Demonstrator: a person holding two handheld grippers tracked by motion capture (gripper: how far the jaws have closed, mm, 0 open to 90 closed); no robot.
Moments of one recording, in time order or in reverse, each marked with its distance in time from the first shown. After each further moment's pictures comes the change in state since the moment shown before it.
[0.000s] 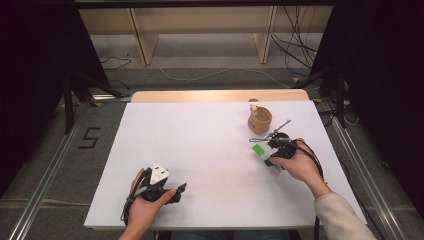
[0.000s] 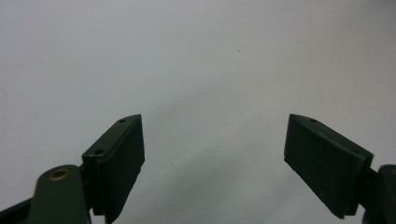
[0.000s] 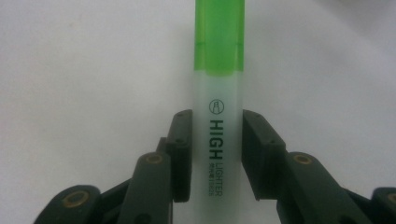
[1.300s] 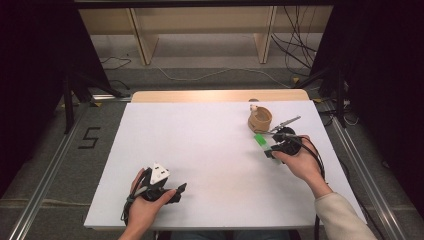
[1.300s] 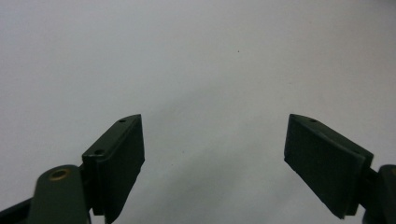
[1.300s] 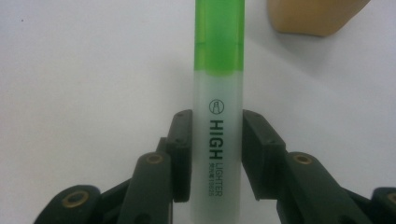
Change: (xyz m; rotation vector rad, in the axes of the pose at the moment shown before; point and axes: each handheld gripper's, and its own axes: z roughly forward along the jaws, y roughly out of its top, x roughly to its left) left arm 0.000 0.000 0.000 -0.001 -0.001 0.002; right arm -0.005 0.000 -0.017 -0.171 -0.025 0.059
